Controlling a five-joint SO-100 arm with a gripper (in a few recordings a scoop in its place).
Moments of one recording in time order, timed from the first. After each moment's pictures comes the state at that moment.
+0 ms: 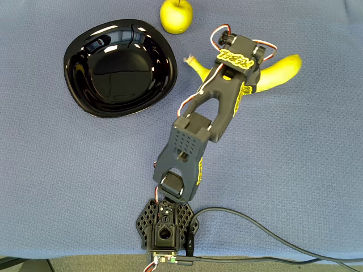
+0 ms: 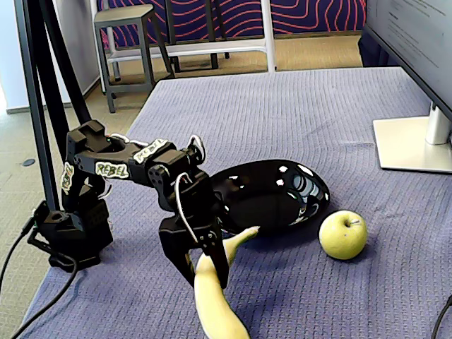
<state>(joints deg) 26.1 66.5 61.1 81.0 -35.2</state>
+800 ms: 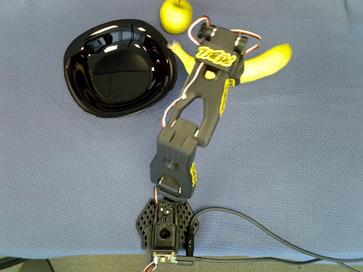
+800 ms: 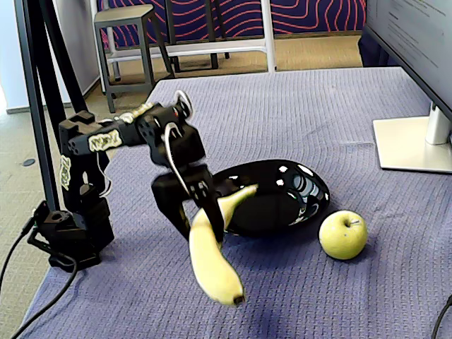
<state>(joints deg) 19.5 82.4 61.3 91.2 -27.1</state>
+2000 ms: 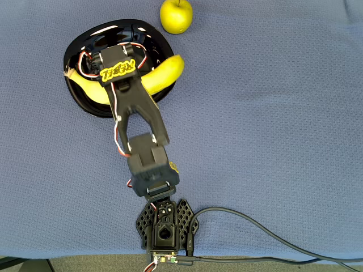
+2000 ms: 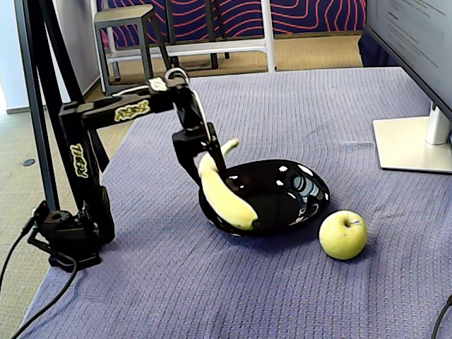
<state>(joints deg) -24.3 89.7 87.0 81.6 3.7</state>
